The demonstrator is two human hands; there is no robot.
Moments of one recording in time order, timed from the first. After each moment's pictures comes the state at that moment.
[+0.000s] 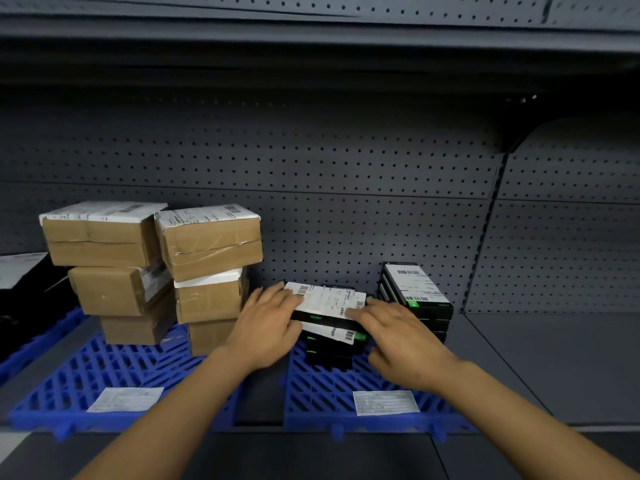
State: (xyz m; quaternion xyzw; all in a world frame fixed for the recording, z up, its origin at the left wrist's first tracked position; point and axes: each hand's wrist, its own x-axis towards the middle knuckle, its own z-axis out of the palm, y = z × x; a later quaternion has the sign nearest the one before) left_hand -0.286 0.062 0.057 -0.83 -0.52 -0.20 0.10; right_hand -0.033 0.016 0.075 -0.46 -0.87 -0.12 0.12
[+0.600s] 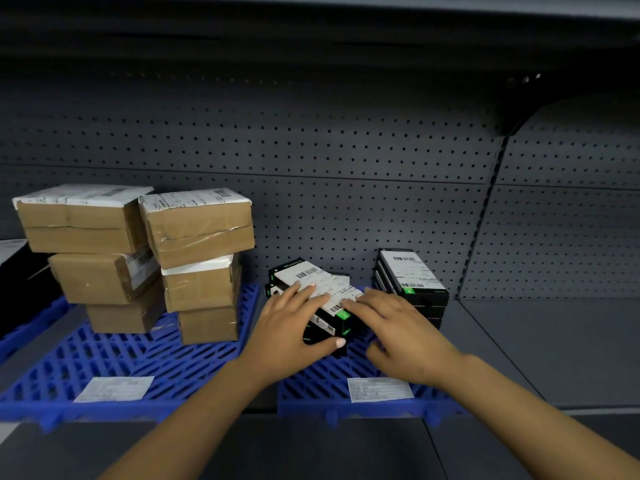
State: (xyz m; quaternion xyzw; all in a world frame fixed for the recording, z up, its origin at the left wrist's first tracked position) left_hand -0.250 0.040 0.038 -0.83 -0.50 -0.24 0.00; right_hand -0.024 0.015 0.065 -0.44 -0.88 -0.13 0.14
